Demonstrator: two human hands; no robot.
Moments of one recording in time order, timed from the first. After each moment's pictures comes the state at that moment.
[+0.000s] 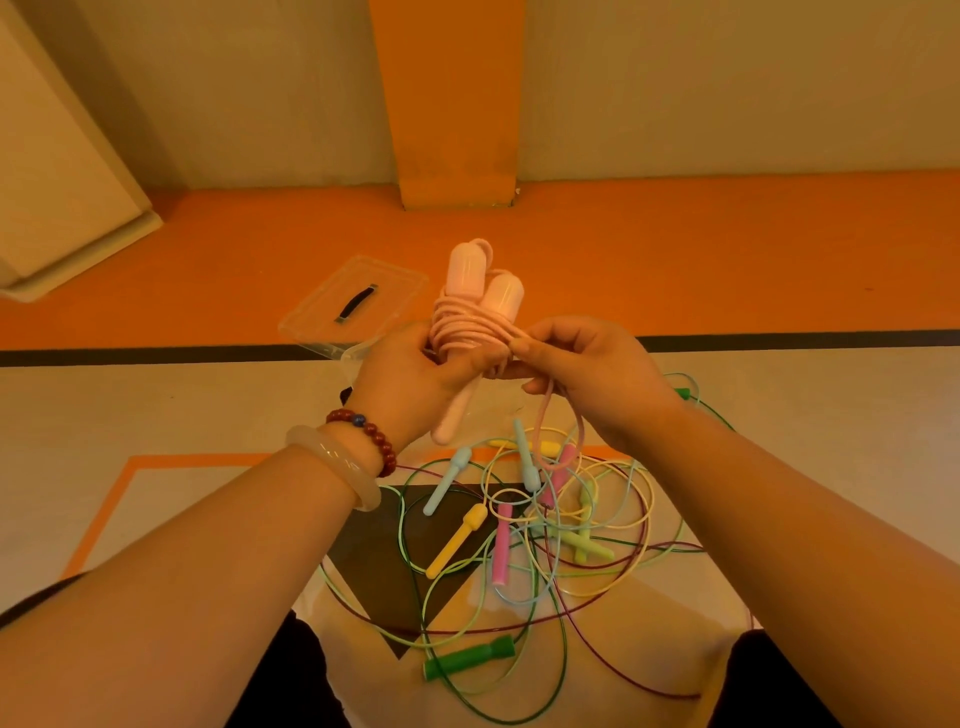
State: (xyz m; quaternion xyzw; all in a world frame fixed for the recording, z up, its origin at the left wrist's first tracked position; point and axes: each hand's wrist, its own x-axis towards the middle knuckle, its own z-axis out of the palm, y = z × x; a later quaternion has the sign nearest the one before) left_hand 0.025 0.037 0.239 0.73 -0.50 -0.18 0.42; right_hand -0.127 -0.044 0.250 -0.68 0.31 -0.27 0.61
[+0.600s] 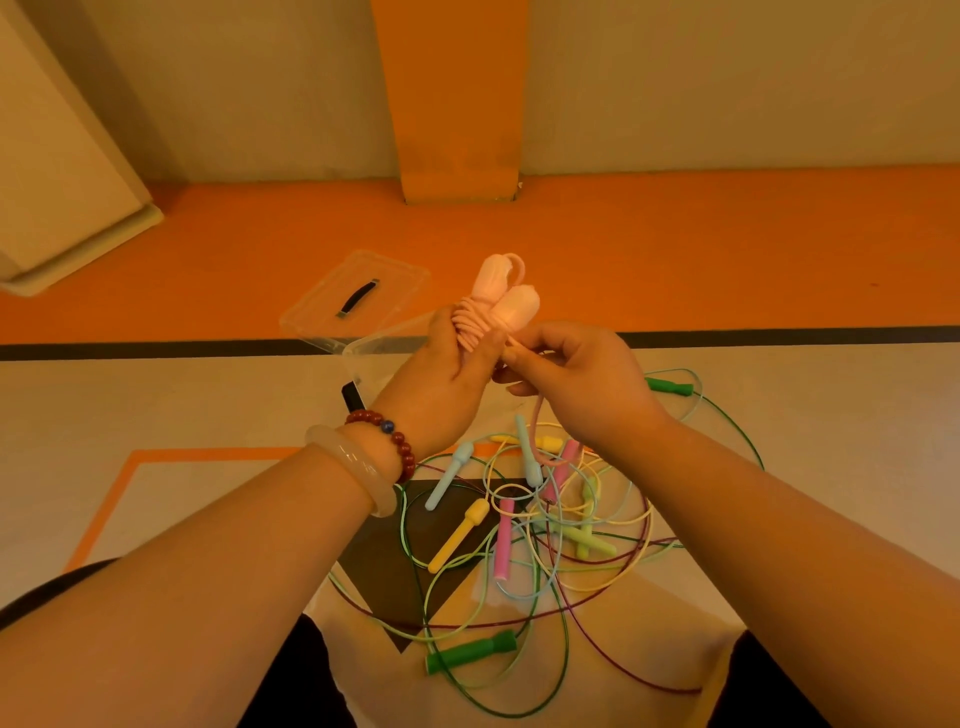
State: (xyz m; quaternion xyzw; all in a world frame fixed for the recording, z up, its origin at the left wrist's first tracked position) left_hand 0.014 0.035 0.233 0.75 -0.52 -0.22 0.36; right_hand -0.118 -0.033 0.239 -0.74 0.33 -0.29 0.51
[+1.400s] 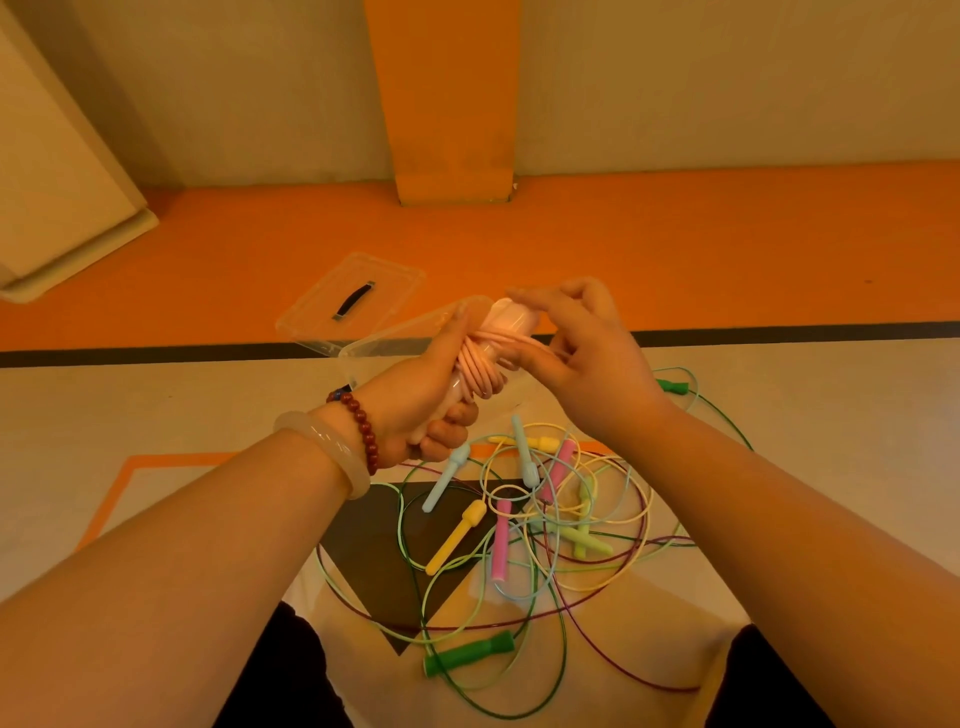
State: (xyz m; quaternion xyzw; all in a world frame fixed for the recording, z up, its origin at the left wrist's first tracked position) left_hand 0.024 0.034 0.241 0.60 -0.26 -0.66 0.38; right_hand -0.129 -0.051 0.237 -0.83 0.28 -0.33 0.35
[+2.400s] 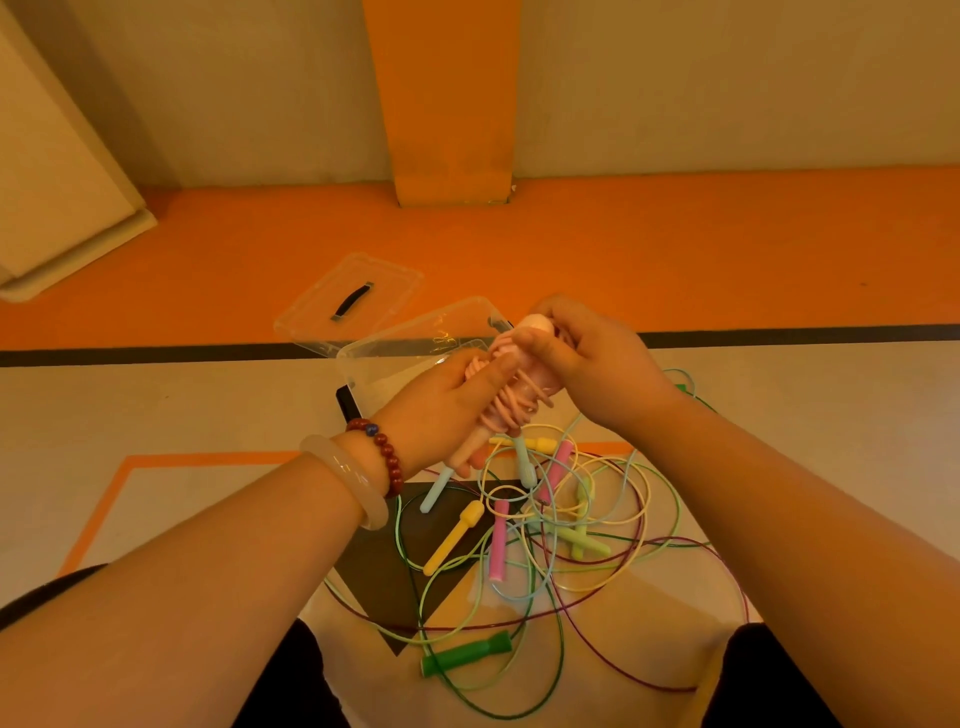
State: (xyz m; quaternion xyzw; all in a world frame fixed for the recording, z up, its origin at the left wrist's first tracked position) left_hand 0.000 0.045 0.243 0.67 -0.47 -0.43 0.37; right_hand -0.136 -0.059 0.246 -0.85 0.31 -0.24 0.36
